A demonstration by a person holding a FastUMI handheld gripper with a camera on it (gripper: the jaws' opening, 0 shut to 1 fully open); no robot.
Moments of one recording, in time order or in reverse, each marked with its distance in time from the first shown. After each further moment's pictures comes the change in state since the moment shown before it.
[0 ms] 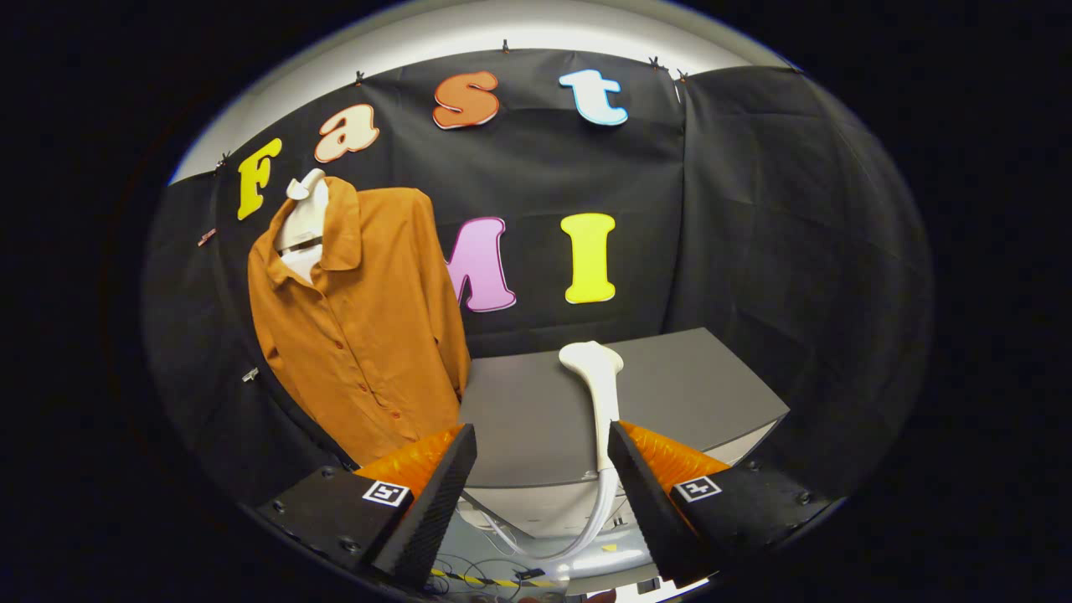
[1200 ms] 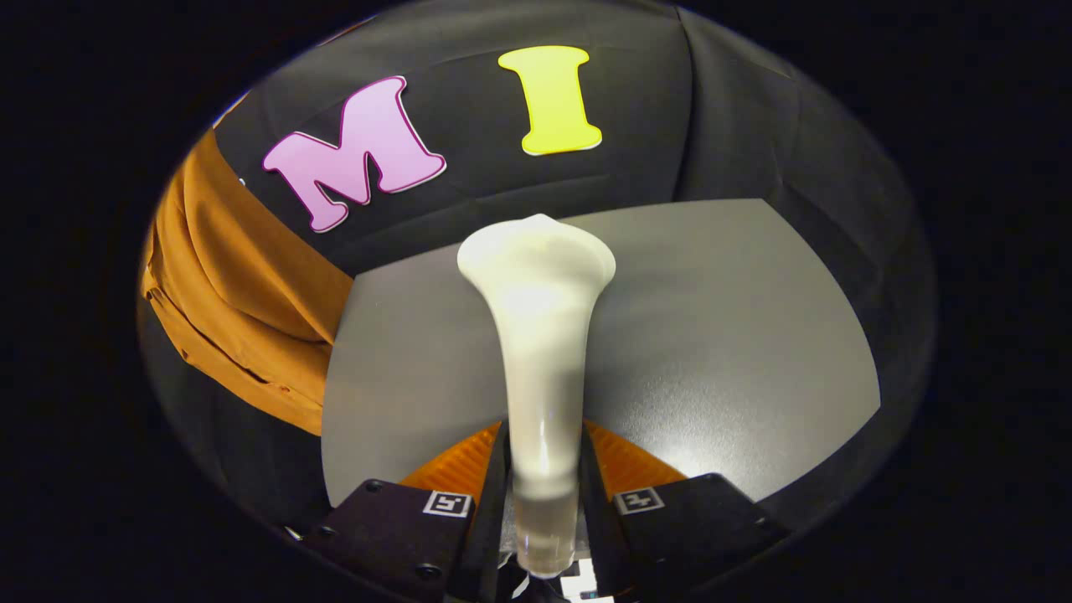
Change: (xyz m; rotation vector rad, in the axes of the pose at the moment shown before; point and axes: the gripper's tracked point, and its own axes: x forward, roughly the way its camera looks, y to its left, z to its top) arm 0.216 -0.068 -0.096 0.077 0.472 0.018
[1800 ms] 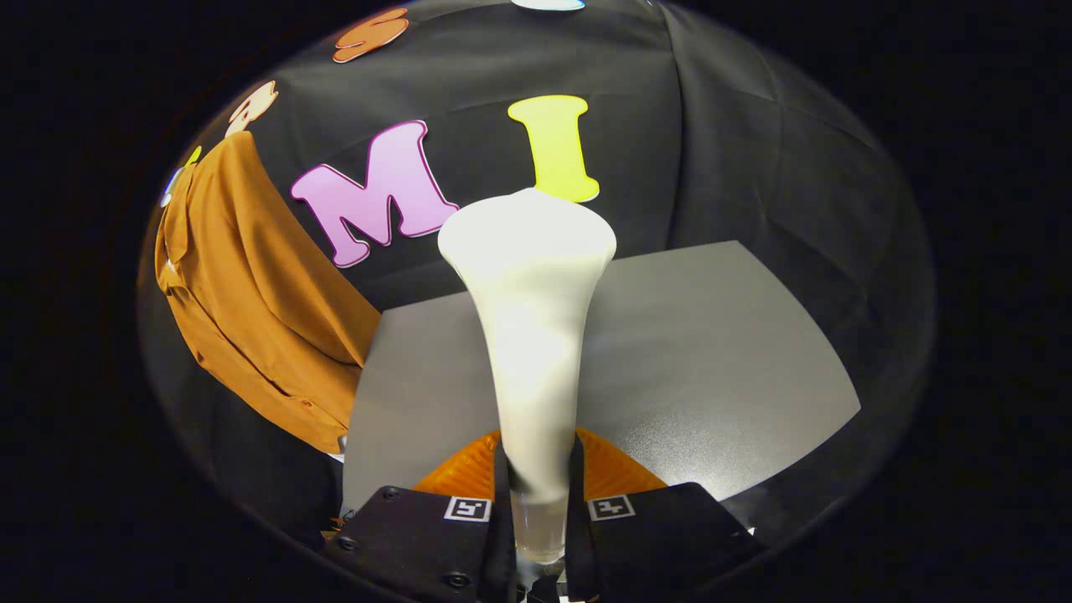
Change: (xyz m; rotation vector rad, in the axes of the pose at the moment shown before) arm -0.087 0.007 0.023 0.002 -0.235 0.017
